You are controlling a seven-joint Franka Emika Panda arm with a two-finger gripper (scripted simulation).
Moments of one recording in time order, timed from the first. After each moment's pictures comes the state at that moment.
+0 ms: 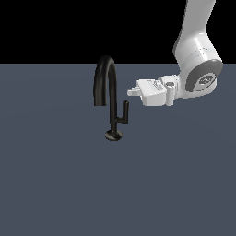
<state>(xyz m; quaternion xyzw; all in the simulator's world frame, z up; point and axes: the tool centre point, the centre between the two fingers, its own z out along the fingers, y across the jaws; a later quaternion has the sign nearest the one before) 0.045 -0.043 0.188 -0.54 0.51 0.44 0.50</state>
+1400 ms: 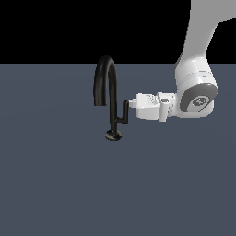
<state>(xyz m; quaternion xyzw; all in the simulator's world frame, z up) 0.037 -0.033 0.147 -0.45 0.54 0.47 0.53</state>
